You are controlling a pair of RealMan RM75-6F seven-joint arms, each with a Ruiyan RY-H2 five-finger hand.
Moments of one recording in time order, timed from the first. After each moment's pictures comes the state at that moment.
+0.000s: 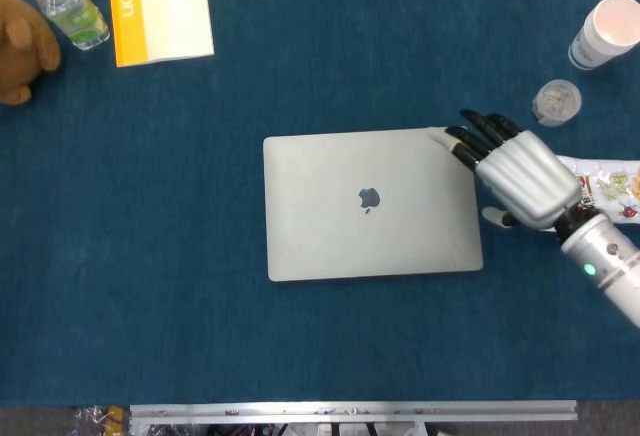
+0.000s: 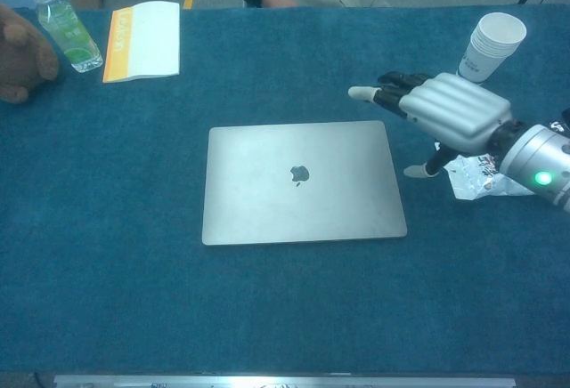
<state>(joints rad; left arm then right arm) -0.10 -0.89 0.08 -1.63 1.68 1.48 -0.20 0.65 -1.37 -0.09 -1.65 -1.40 1.09 -0.40</state>
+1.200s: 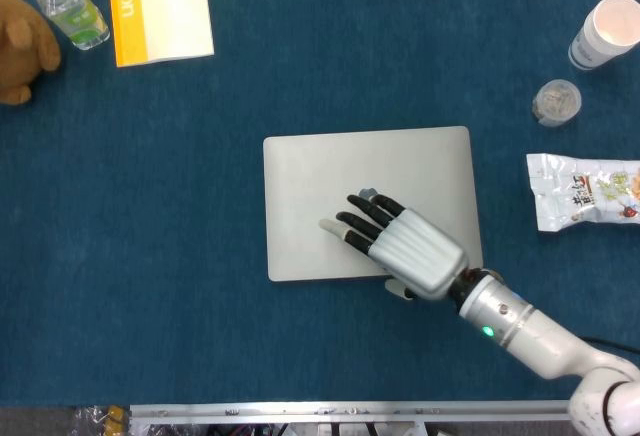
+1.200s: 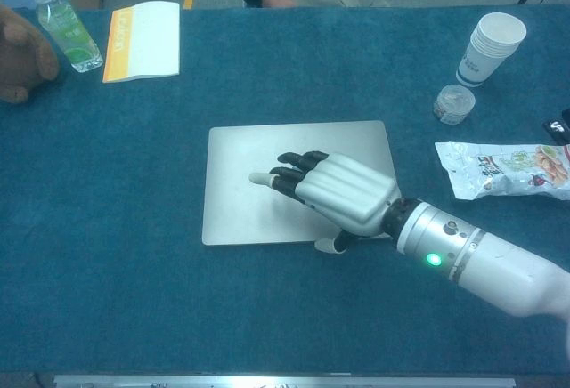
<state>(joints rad) -0.08 -0.89 0.09 -1.59 1.72 1.53 -0.23 0.63 -1.68 -0.06 -1.67 -1.42 0.96 -0.64</state>
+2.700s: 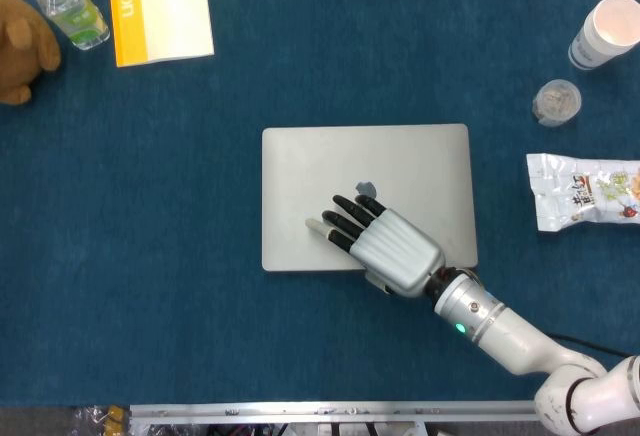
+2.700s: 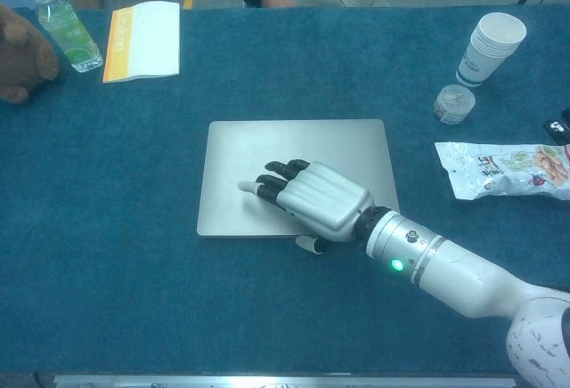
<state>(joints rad) -0.07 -0.92 0.09 -1.51 1.71 1.54 -0.31 0.63 -1.81 -0.03 -1.53 -1.37 0.94 -0.70</state>
